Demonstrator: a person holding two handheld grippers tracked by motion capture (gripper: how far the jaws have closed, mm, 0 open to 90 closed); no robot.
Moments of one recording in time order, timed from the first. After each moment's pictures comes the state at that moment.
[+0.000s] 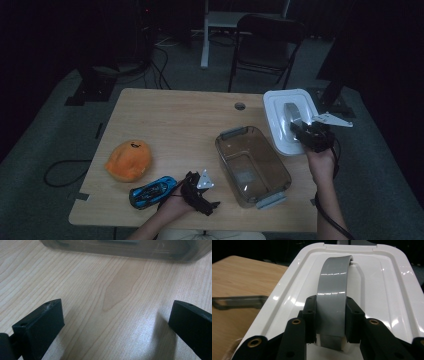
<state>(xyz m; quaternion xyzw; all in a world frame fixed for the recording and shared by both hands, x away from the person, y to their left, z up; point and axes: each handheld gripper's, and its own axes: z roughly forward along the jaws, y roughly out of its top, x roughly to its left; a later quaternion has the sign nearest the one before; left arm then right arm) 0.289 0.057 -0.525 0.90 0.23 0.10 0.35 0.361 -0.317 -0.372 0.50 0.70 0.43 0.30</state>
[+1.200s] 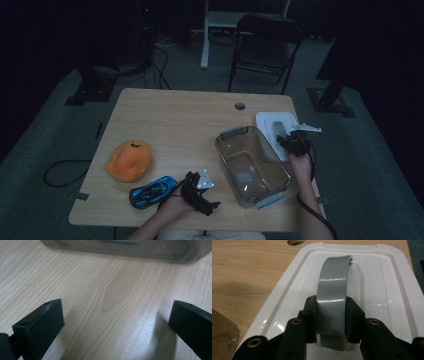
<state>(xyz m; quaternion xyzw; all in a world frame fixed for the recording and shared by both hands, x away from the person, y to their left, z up) 0.289 0.057 -0.525 0.90 0.23 0.10 0.35 0.424 -0.317 -0.490 0.57 0.70 0.37 0.22</state>
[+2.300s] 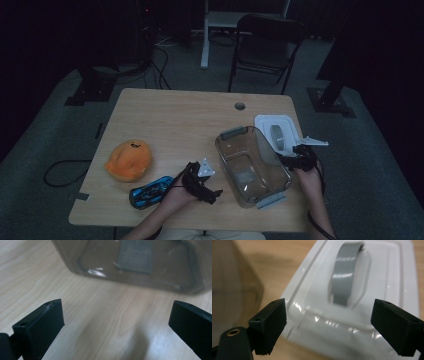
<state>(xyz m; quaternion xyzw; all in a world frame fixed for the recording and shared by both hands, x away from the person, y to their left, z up) 0.312 0.051 -0.498 0.89 0.27 0.11 0.36 0.371 -0.328 -0.497 0.52 0.74 0.38 0.19</state>
